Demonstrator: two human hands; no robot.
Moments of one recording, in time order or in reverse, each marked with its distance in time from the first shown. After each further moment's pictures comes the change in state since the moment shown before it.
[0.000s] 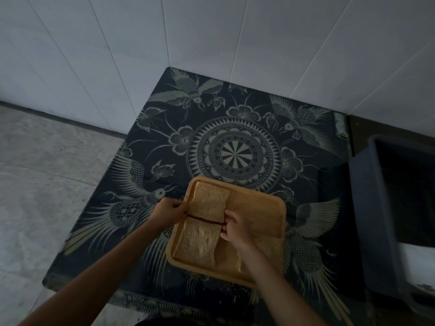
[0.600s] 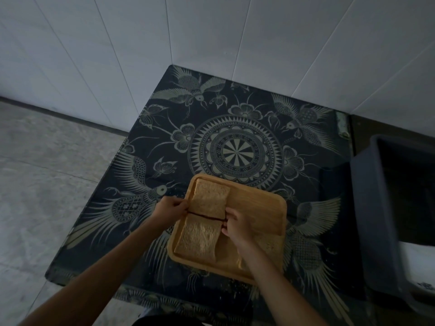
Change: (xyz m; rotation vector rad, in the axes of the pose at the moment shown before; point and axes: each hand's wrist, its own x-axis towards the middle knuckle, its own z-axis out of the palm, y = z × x) left_hand -0.009 -0.001 0.004 -0.094 0.019 0.023; right_hand 0.000 0.004 0.001 -0.019 0.019 -0.045
